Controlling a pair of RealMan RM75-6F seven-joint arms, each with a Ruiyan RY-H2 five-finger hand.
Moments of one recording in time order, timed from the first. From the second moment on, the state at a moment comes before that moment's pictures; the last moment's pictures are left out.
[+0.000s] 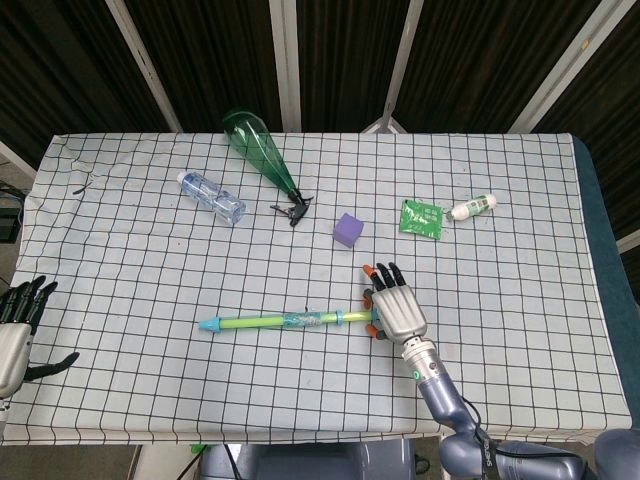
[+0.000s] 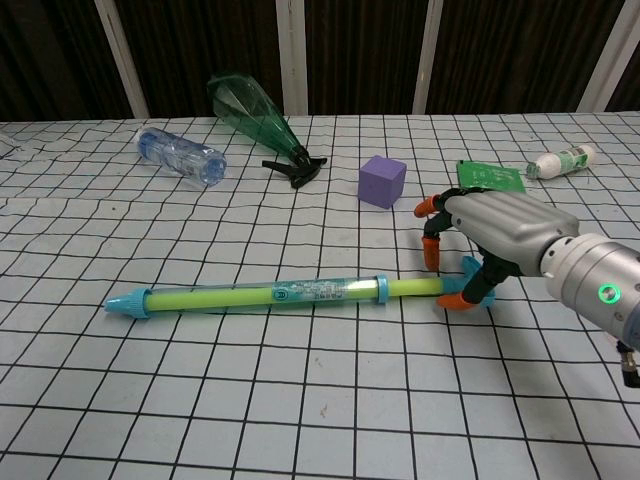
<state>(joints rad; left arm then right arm) -0.08 -1.11 -0.03 -1.66 1.47 1.46 0.09 0.55 -1.71 0.21 -1.51 -1.17 1.06 -0.60</state>
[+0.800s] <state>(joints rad) -0.08 -1.11 -0.03 -1.66 1.48 1.47 0.09 0.56 -1.73 0.19 -1.48 -1.12 1.08 -0.62</state>
